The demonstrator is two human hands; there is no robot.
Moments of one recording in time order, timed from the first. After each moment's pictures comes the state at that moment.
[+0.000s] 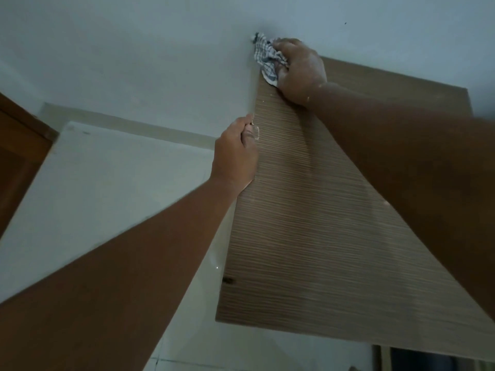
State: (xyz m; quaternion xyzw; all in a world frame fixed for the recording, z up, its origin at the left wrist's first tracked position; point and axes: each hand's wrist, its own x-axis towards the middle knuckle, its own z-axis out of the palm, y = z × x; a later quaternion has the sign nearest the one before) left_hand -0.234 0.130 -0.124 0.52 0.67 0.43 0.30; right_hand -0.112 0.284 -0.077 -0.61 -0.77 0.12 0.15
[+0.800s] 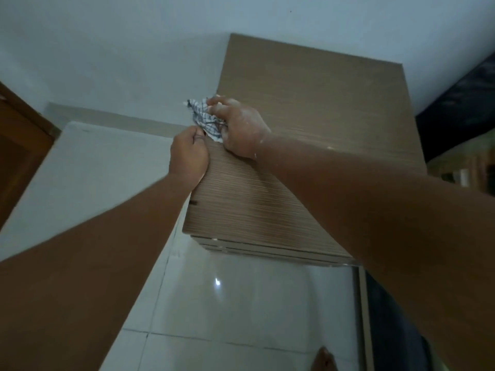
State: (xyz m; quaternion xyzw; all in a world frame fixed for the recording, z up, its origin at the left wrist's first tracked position) left_hand -0.239 0.034 -0.129 0.47 0.73 0.40 0.29; right_hand -0.108 0.096 -0.089 -0.45 -0.87 0.17 0.12
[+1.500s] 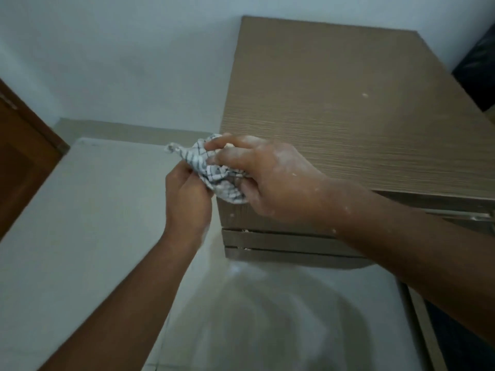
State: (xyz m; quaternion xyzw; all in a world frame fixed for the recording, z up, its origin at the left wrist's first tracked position) left_hand -0.243 -0.129 -0.157 0.36 0.49 0.64 0.46; right_hand -0.100 -0.102 -0.096 -0.36 -0.91 0.14 0.14
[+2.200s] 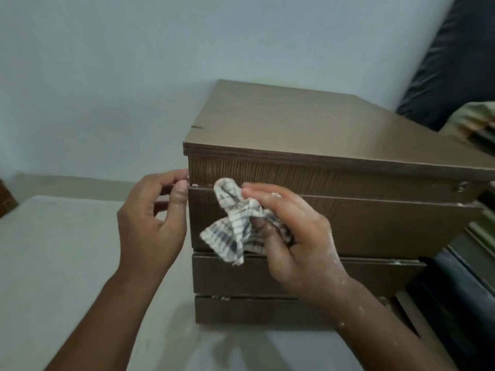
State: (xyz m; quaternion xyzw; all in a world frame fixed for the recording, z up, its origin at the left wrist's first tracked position) left_hand -0.262 -0.139 -0.260 0.59 0.47 0.66 0.05; right_hand -0.054 -0.172 -0.238 -0.33 -0.80 0.08 0.49
